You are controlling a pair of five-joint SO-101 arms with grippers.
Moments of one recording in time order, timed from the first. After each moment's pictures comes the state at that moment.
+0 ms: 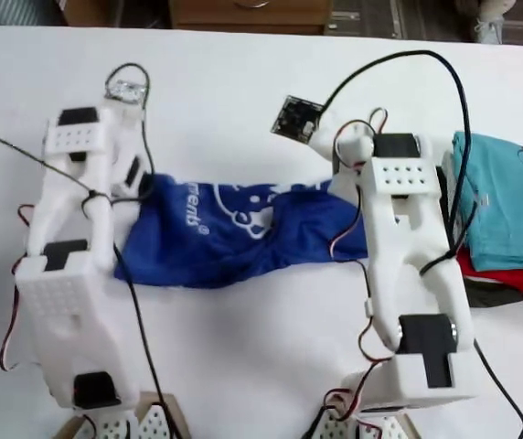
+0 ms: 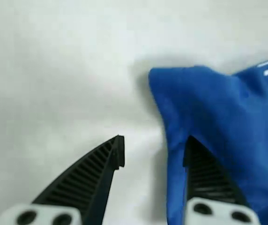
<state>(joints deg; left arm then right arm) -15.4 33.0 -20.2 82.7 -17.3 -5.6 0.6 7.4 65.8 64.0</state>
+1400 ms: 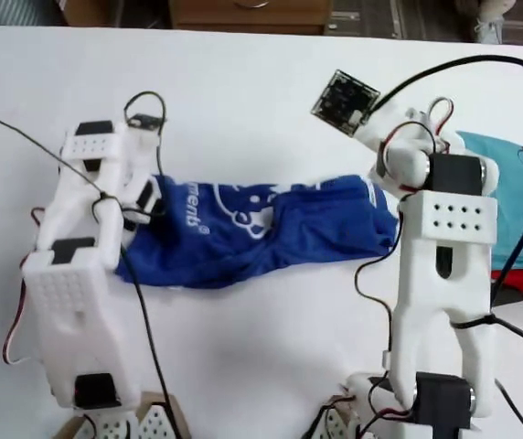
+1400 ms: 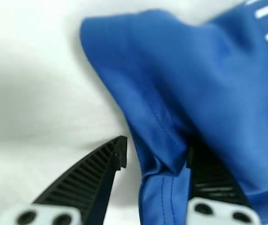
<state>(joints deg) -13.2 40.3 -15.2 85.1 -17.3 1.7 -16.7 7.4 68.7 64.0</state>
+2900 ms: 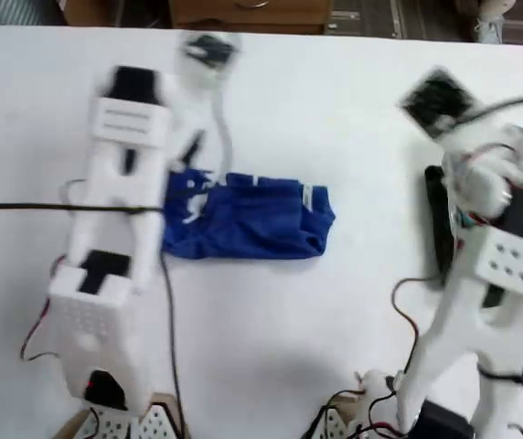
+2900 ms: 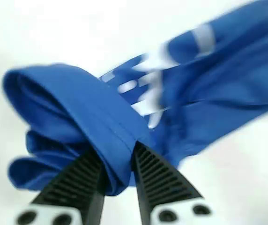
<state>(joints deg) 5.4 25.2 -40.6 101.5 -19.8 21.2 -26.9 7.4 70.3 64.0</state>
